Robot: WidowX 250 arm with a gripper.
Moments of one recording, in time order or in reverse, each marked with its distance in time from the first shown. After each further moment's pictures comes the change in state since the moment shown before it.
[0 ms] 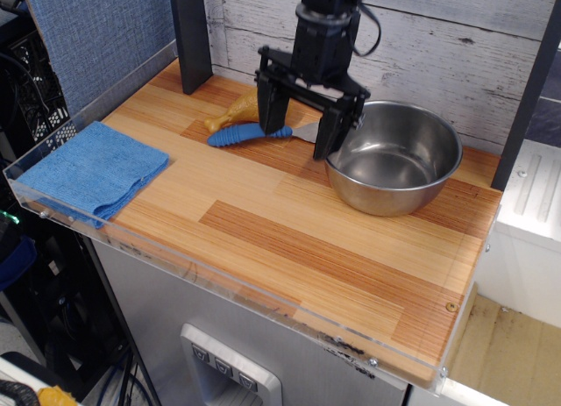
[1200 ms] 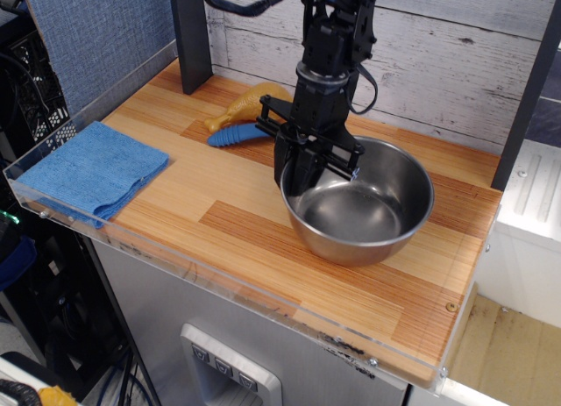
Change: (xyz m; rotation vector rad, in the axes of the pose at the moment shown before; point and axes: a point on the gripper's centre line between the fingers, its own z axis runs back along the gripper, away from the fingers) arm -0.012 -0.010 -0.027 0.028 0.006 -0.049
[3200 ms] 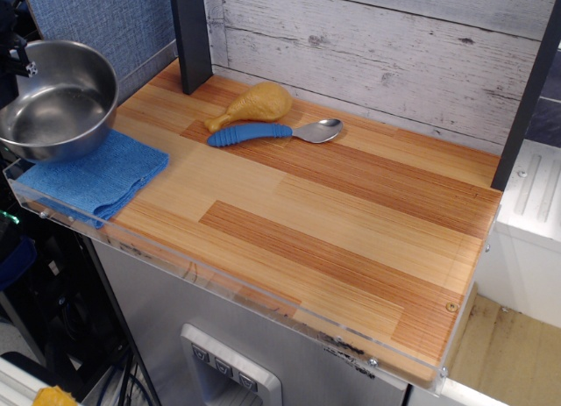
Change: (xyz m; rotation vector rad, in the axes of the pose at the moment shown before) arm -0.131 0.257 0.001 -0.085 -0.142 0.335
